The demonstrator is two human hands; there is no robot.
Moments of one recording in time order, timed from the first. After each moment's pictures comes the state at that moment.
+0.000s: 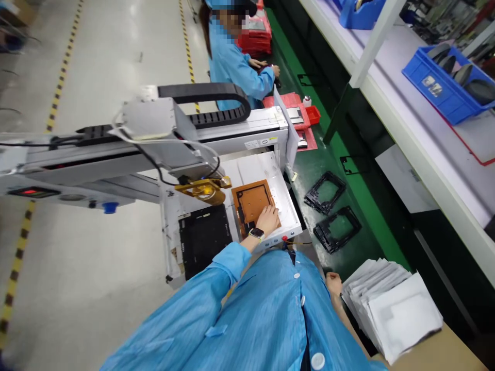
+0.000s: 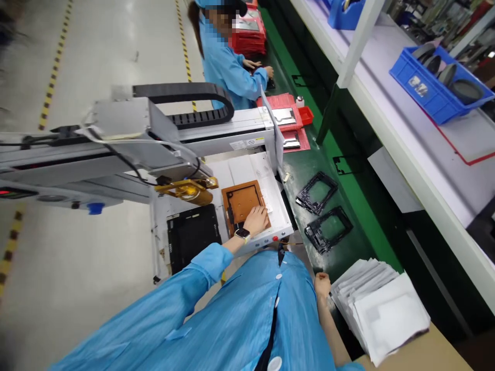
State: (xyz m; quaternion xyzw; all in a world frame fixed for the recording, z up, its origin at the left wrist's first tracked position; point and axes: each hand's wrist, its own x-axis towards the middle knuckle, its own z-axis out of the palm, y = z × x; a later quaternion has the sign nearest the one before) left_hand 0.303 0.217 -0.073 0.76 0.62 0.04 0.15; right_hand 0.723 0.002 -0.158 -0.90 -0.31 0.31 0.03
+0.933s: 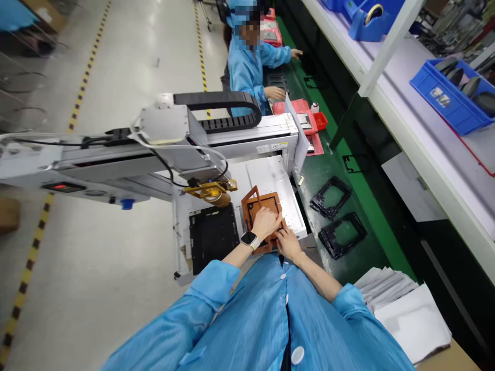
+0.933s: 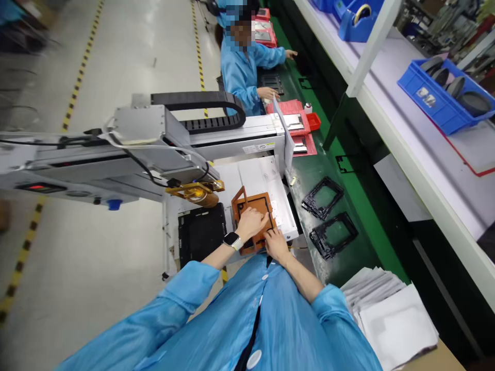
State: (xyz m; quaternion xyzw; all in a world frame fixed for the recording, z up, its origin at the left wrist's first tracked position) left_hand 0.276 0.210 -0.007 0.72 0.67 0.12 0.10; right_hand 0.464 0.165 -0.084 -0.37 -0.90 0.22 0.02
